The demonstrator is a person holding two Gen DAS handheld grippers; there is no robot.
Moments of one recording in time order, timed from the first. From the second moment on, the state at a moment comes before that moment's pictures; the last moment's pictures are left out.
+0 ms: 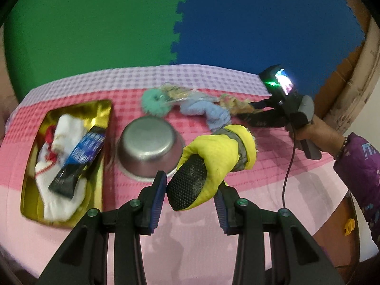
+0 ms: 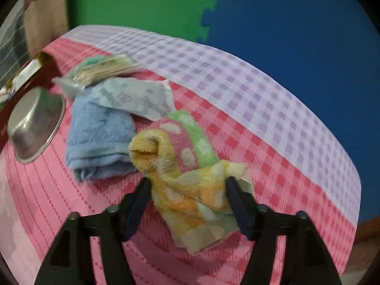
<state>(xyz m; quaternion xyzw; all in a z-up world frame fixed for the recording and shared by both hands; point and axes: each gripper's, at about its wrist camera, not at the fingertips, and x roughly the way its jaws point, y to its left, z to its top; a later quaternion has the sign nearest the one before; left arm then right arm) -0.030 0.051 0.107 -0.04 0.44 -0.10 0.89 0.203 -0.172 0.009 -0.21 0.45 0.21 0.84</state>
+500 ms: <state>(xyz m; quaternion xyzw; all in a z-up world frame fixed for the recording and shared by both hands) -0.053 0.155 0.130 -0.05 0.41 0.01 0.91 0.051 -0.219 0.032 -0.05 0.42 0.20 0.88</state>
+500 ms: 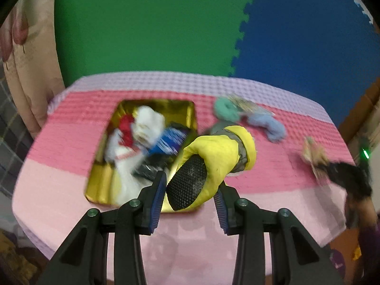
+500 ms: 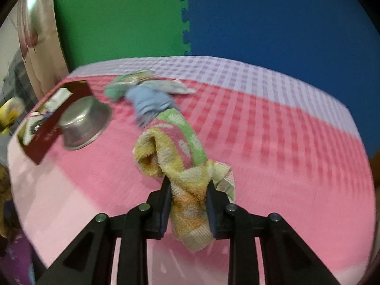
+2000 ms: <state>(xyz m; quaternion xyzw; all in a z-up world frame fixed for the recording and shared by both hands) -0.134 0.205 0.096 0.00 0.35 0.28 0.89 0.021 -0.084 0.090 0.09 0.44 0.34 0.83</state>
